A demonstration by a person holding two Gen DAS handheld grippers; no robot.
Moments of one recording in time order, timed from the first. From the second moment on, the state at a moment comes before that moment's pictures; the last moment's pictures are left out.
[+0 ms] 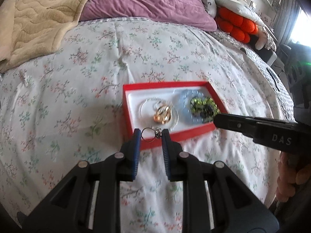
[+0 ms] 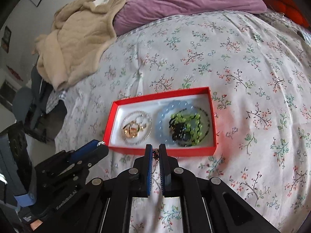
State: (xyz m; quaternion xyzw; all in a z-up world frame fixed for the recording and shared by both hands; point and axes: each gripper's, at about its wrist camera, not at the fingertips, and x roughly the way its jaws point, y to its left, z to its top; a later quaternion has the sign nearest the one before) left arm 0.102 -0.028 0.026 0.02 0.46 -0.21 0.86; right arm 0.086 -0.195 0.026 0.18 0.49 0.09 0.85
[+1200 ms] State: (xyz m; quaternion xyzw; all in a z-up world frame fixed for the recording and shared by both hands) left arm 0.134 -0.051 0.018 0.02 0.45 -0.20 0.87; right arm 0.112 -0.209 0.027 0.18 0.47 0.09 0.86
